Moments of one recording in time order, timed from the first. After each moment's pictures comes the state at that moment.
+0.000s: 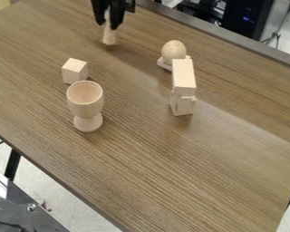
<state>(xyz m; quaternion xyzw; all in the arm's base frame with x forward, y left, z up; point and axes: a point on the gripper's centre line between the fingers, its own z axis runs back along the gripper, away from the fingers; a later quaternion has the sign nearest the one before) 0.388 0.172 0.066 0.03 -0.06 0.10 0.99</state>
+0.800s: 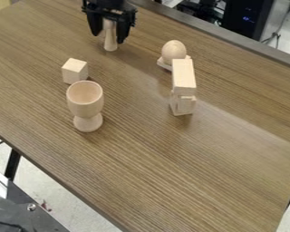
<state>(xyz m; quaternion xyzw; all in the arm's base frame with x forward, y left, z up) 0.381 0.168 0.065 0.03 -0.09 0.11 0.99</state>
